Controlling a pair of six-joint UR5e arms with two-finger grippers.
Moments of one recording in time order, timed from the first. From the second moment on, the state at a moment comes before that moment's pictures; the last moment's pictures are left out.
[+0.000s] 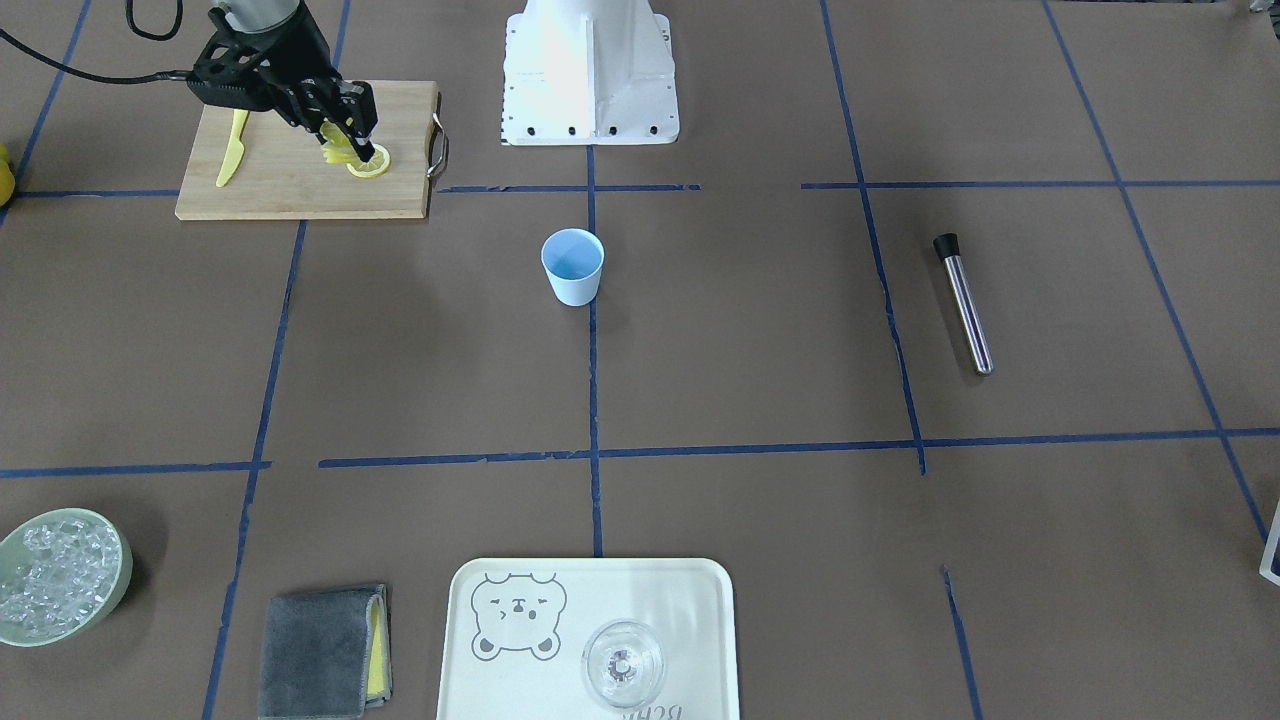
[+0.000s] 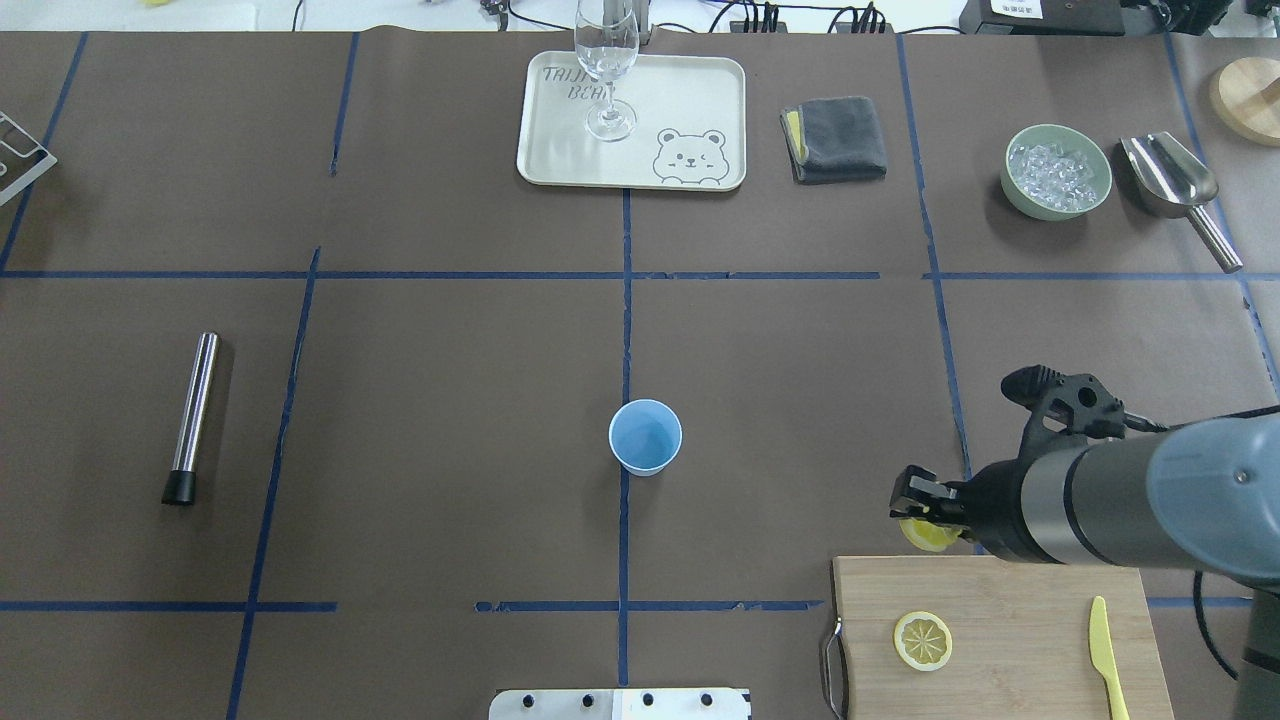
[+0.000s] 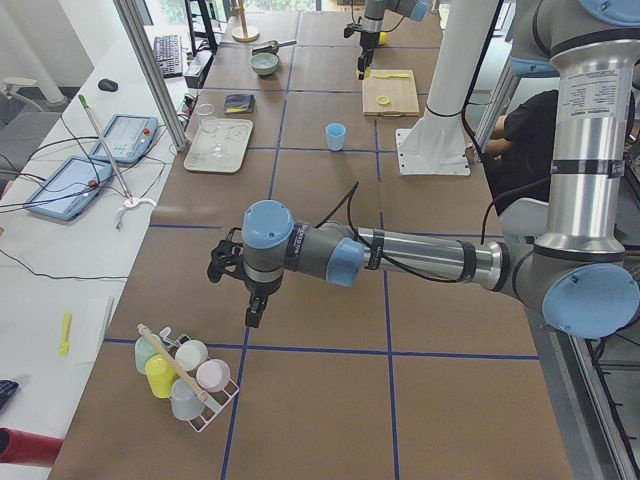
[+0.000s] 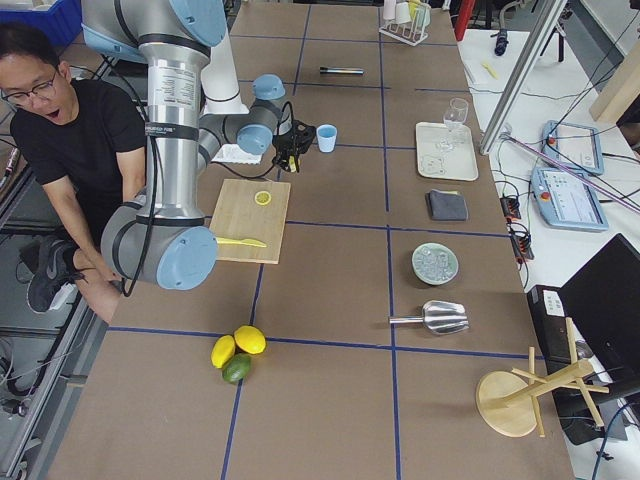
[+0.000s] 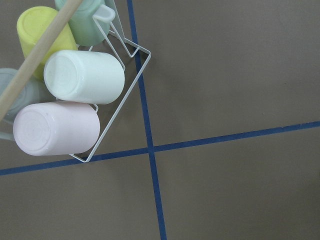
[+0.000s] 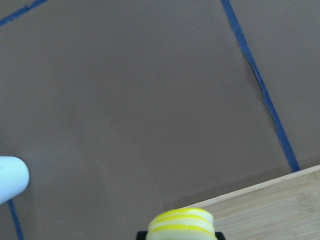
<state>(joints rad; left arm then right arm) -1.56 -1.55 -1.70 -1.75 -2.36 -0.06 0.41 -1.57 2.34 -1.43 1.79 1.70</state>
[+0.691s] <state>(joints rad) -1.56 -1.55 -1.70 -1.75 -2.36 -0.06 0.46 -0.85 1.94 -1.88 1.78 1.64</state>
